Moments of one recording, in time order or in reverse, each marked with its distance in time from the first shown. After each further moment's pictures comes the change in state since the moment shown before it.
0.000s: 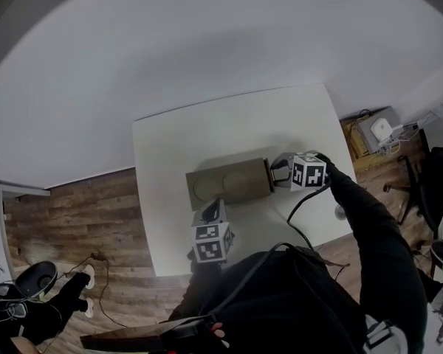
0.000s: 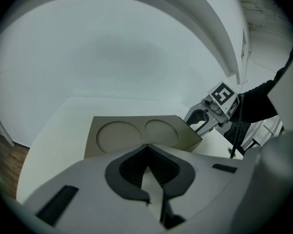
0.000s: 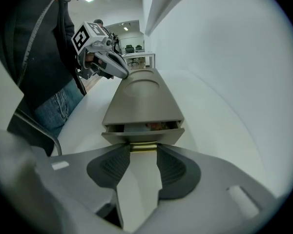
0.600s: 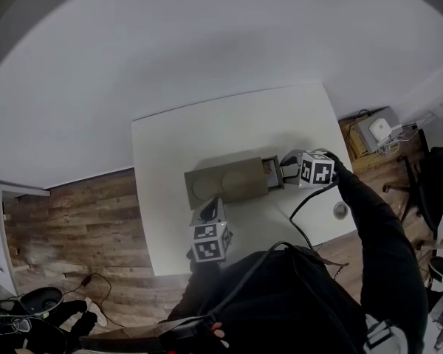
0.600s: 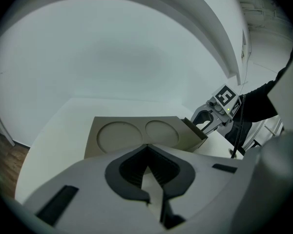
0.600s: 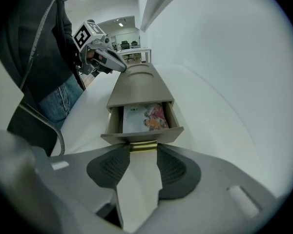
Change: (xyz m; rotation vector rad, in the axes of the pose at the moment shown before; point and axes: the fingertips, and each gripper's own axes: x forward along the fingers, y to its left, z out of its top) left arm 0.001 0.000 -0.002 -0.007 -0.021 0.016; right arm -0.020 -0.002 -0.035 0.037 0.048 -0.030
